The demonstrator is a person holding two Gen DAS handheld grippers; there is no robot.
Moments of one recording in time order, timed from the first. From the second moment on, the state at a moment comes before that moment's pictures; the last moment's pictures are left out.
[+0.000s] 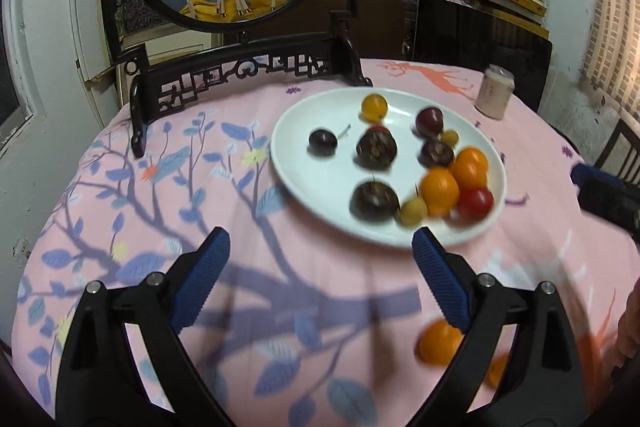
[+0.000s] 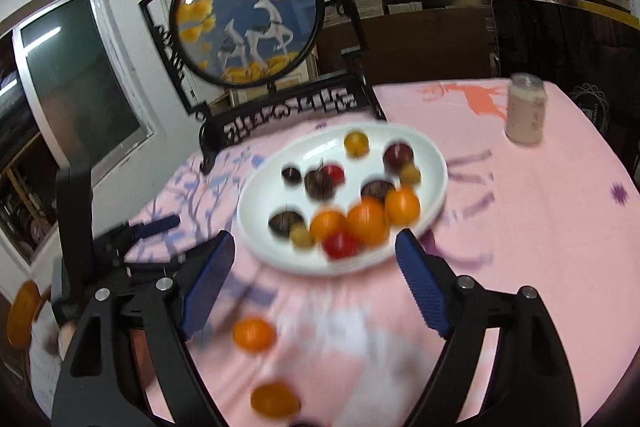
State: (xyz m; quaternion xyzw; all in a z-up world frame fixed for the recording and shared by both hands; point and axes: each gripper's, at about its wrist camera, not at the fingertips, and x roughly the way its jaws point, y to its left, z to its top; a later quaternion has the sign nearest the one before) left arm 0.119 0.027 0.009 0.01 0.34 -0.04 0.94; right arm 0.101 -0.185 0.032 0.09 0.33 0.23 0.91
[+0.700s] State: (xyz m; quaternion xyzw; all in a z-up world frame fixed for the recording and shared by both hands) left arm 0.076 0.001 -0.021 0.08 0.36 -0.03 0.93; right arm 0.012 -0.182 -0.022 0.04 0.37 0.25 0.89
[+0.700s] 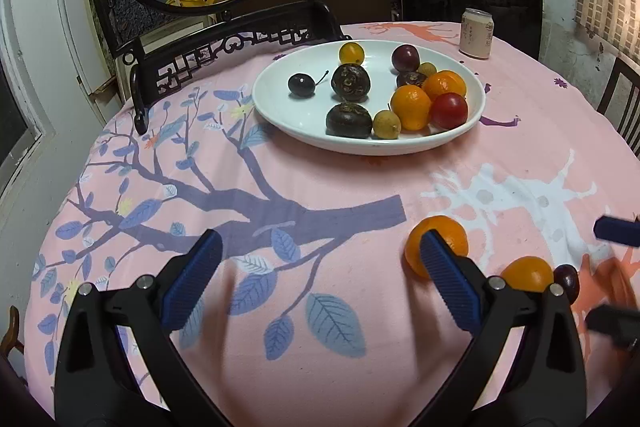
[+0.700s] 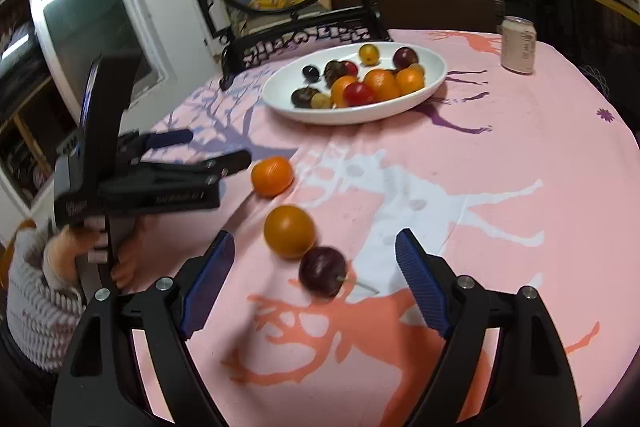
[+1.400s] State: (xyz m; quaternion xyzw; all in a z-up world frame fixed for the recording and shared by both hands) left arm 0.068 -0.015 -0.021 0.10 0.35 -0.05 0.93; right arm 0.013 -0.163 -0.036 -0.01 0.40 0.25 0.88
